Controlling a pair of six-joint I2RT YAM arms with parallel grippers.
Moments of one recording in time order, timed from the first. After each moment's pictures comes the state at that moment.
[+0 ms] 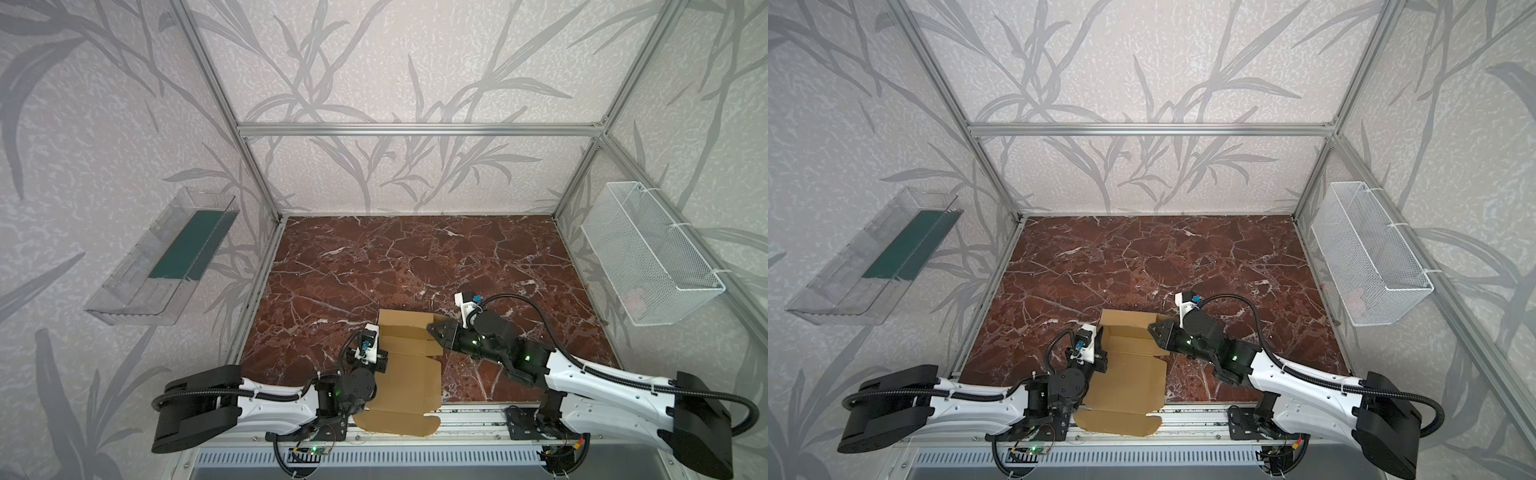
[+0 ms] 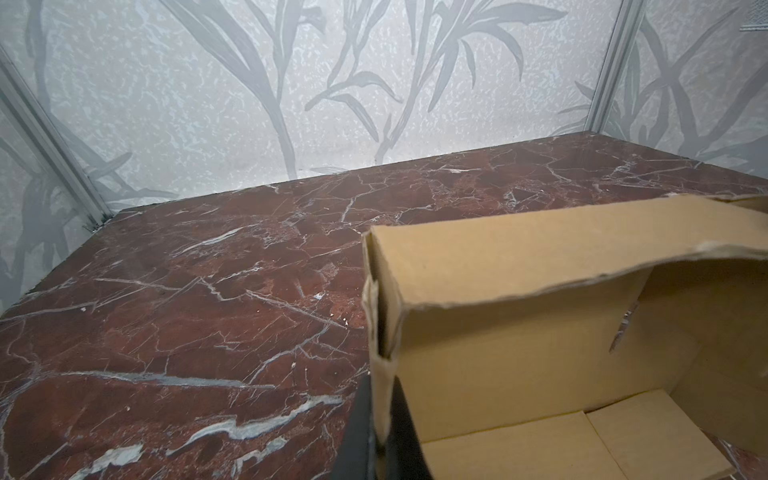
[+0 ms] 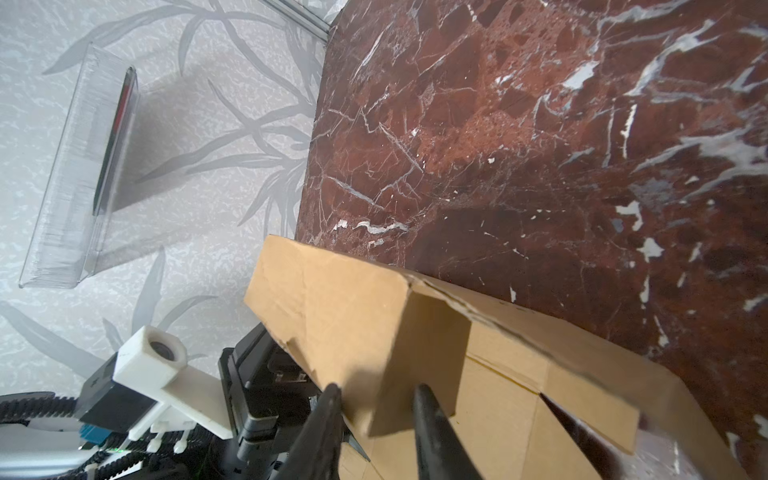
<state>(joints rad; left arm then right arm) -1.29 1.04 0.03 0.76 -1.06 -0.18 0.98 1.03 0.49 0.10 -0.02 1.10</state>
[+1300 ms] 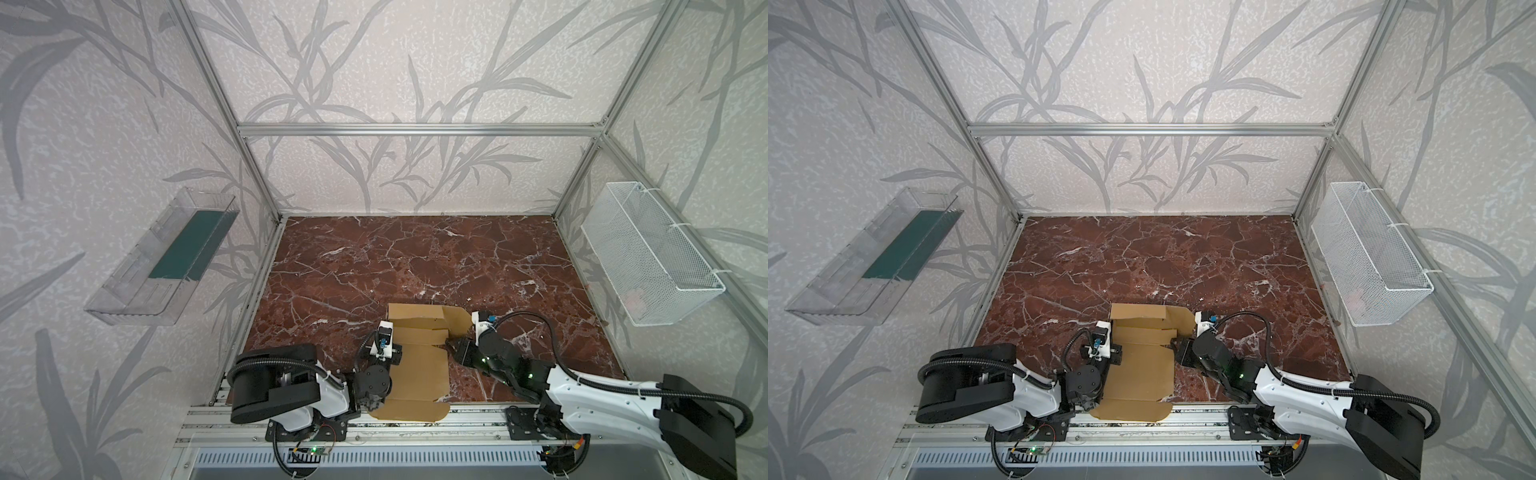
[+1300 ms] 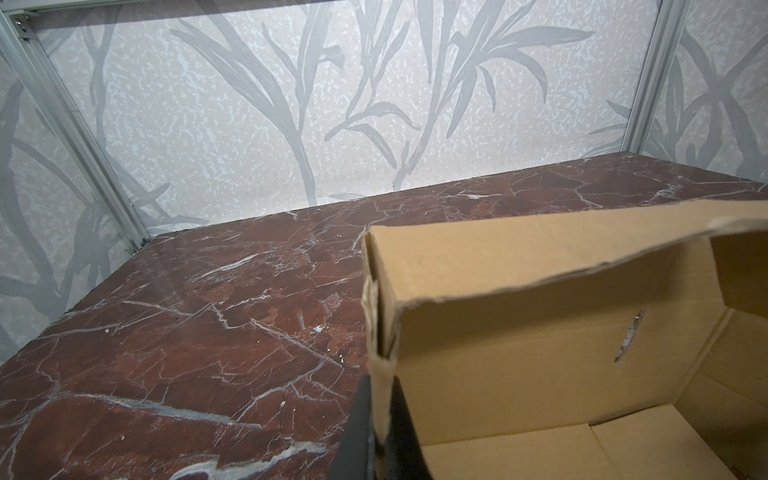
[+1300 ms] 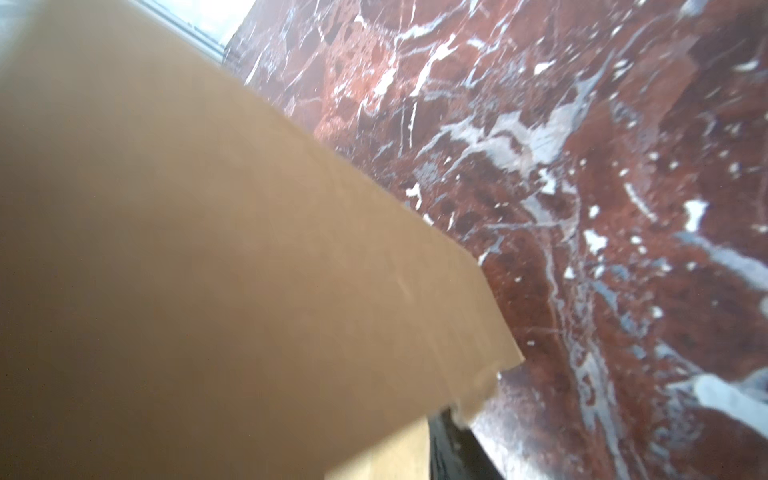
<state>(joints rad) -1.31 1.54 0.13 1.31 -1.17 -0.01 0.98 1.01 0.22 0.21 0.17 1.10</state>
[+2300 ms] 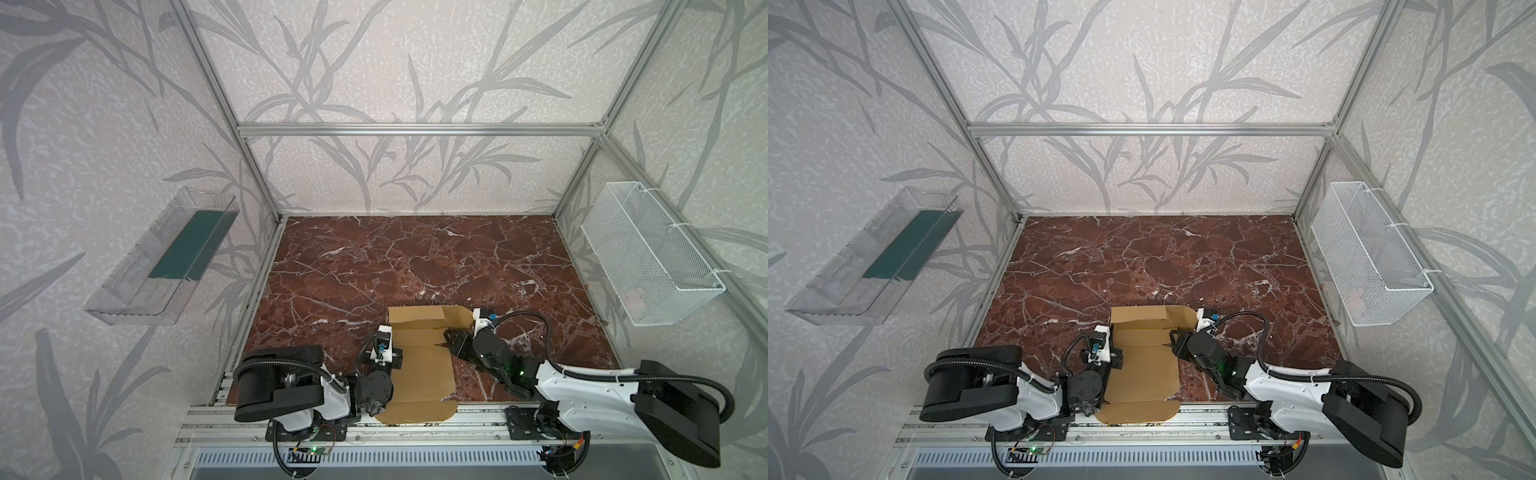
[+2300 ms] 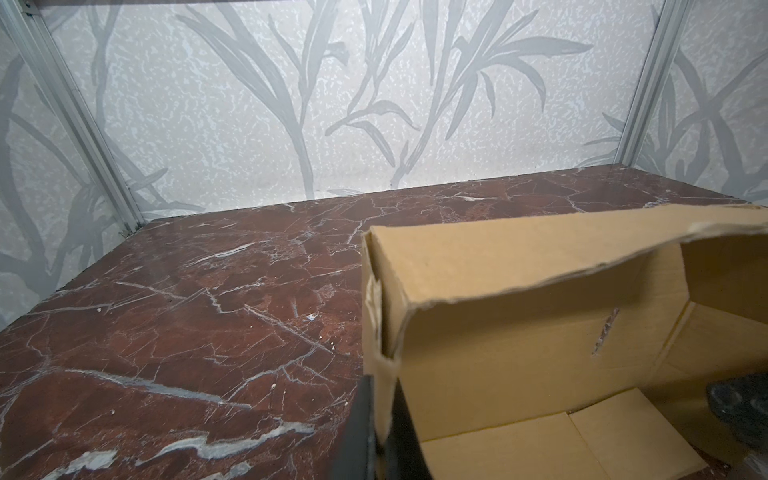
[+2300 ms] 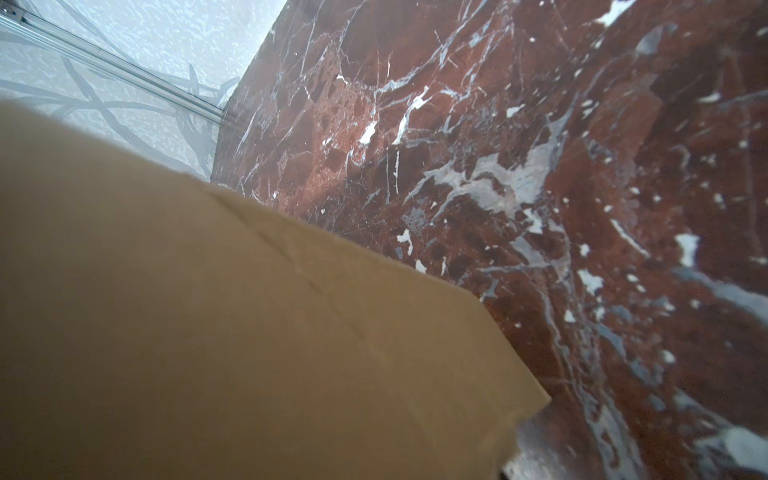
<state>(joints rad) -1.36 1.56 0.13 1.31 -1.23 -0.08 0.98 1.09 0.23 0.29 0.25 1.19</state>
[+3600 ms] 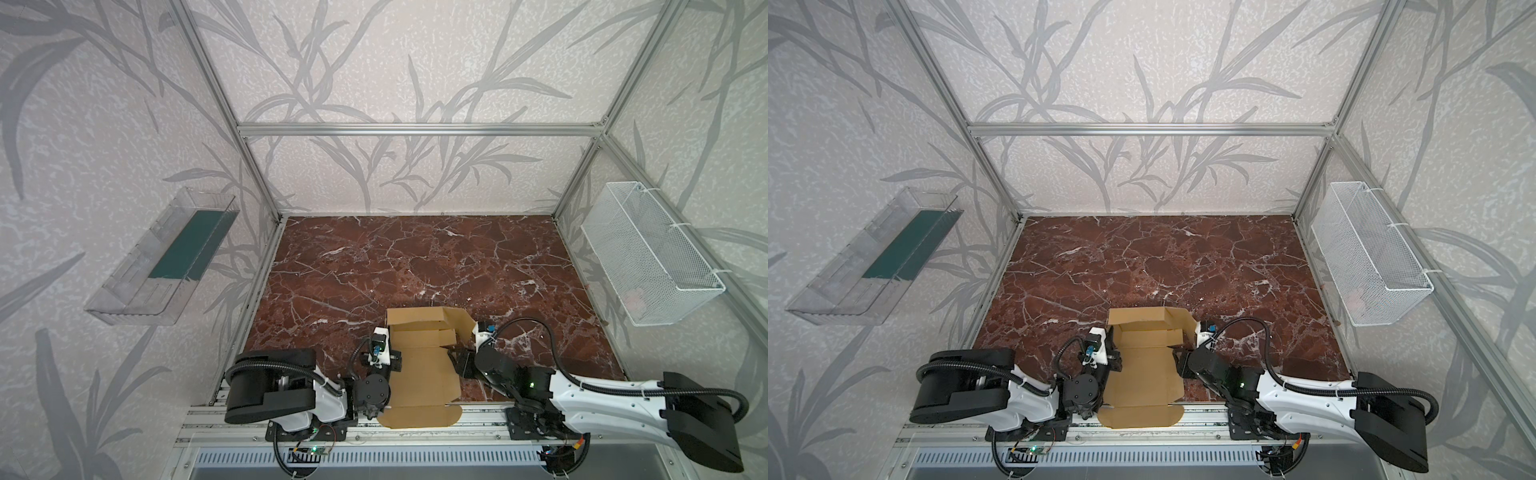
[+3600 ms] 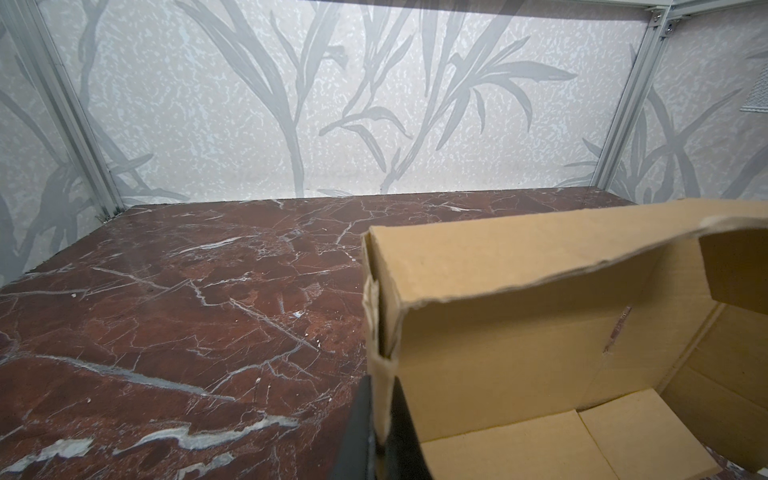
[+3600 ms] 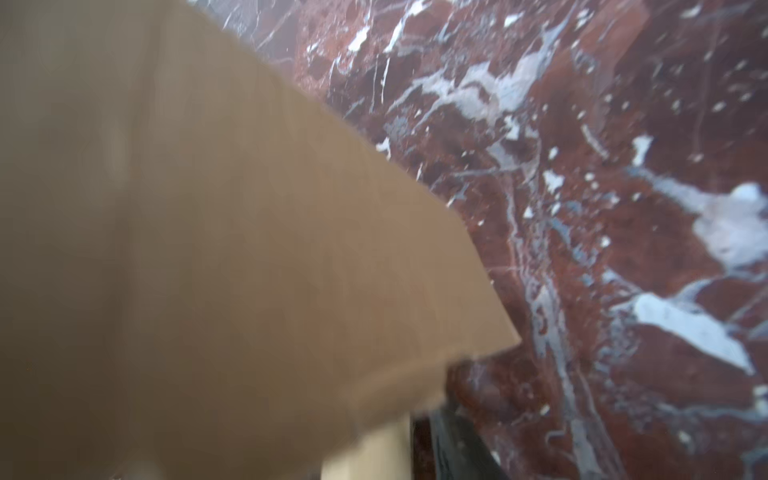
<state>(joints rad) -1.40 1.51 0.11 1.31 -1.25 -0.14 1.10 0.96 0.20 0.10 0.31 1.10</state>
